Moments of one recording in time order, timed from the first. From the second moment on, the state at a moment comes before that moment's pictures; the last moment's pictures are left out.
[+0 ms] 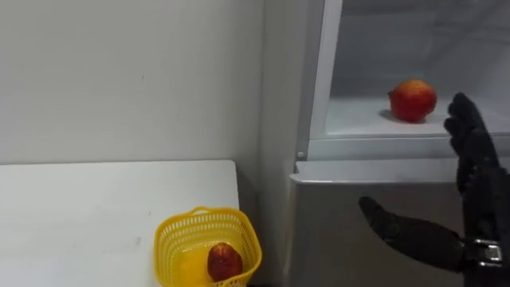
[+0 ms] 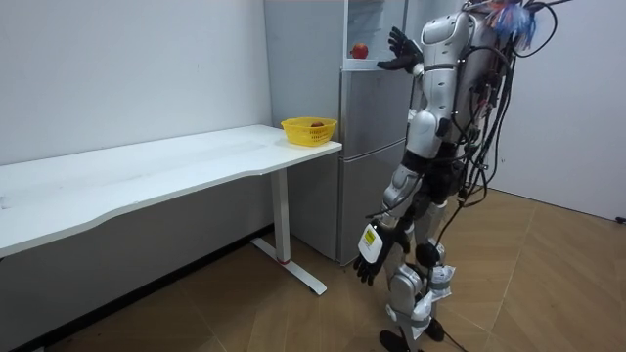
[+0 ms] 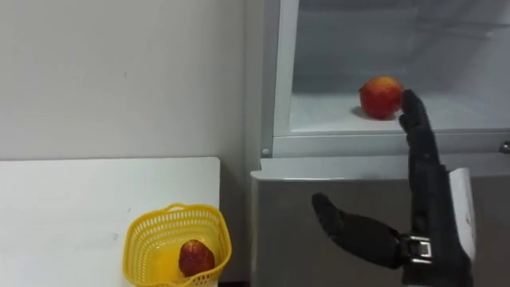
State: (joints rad) left arm 0.25 0.22 -0.06 1.16 0.35 0.02 0.00; right arm 0.07 -0.30 -0.06 -0.33 -0.16 -0.22 -0.47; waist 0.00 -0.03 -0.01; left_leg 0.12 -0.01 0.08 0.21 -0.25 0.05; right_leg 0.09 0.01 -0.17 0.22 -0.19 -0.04
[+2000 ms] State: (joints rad) left arm 0.28 0.28 0.06 1.05 0.36 0.05 -0.08; right arm -0.58 -0.66 -0.14 0.43 0.21 -0.08 -0.31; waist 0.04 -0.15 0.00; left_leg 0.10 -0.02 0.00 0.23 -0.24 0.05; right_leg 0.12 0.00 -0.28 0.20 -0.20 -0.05
